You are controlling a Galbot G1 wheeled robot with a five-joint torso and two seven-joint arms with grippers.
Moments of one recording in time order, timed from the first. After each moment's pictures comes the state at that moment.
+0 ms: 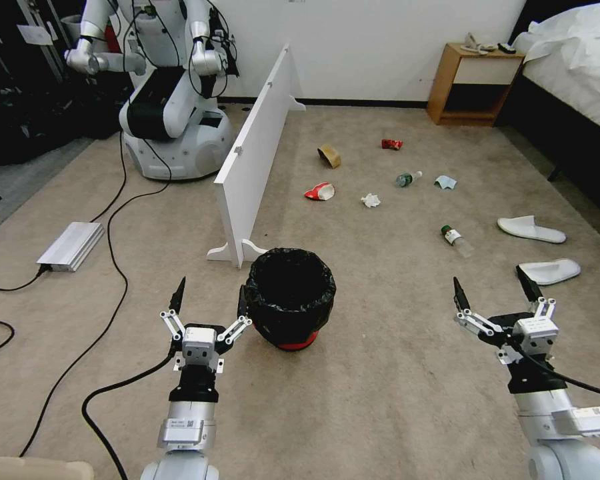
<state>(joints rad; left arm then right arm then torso) 1.68 -1.61 -0.42 -2.22 0.33 -0.26 -0.07 -1.61 1.47 0.90 2.18 0.14 0.27 -0.31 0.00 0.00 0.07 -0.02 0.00</state>
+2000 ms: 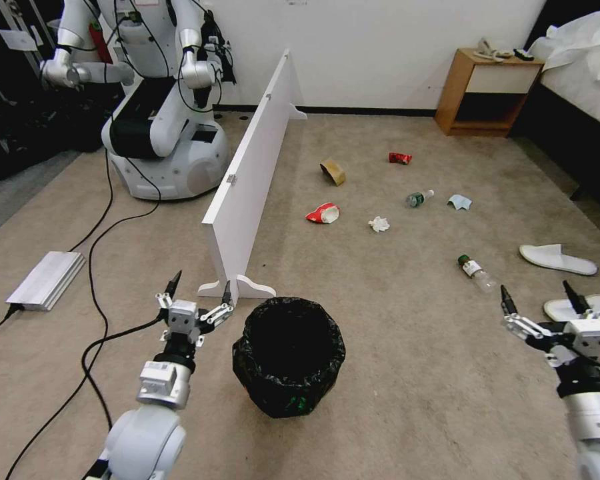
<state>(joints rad) 1.41 -1.20 -0.34 -2.06 -0.10 0.03 -0.23 -1.68 1.20 1.04 2.07 0.39 0.18 -0.16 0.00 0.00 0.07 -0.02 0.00</state>
